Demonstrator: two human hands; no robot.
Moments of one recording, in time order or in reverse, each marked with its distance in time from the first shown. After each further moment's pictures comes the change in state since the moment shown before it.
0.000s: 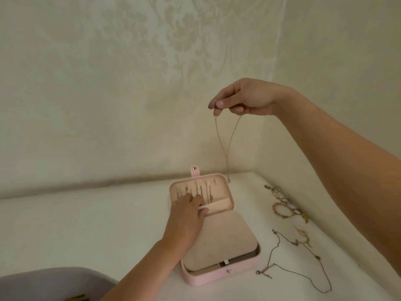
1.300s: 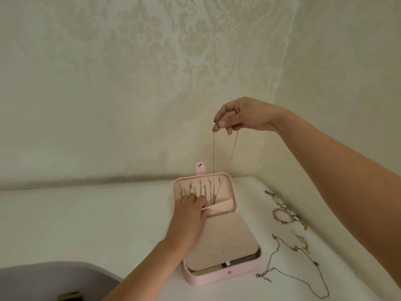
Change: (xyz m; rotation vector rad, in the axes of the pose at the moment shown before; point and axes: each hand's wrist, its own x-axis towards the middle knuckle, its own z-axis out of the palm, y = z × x) left_hand 0.001 -0.008 0.008 -0.068 0.123 0.083; right_hand 0.009 0.012 0.018 -0.022 -0.036 0.030
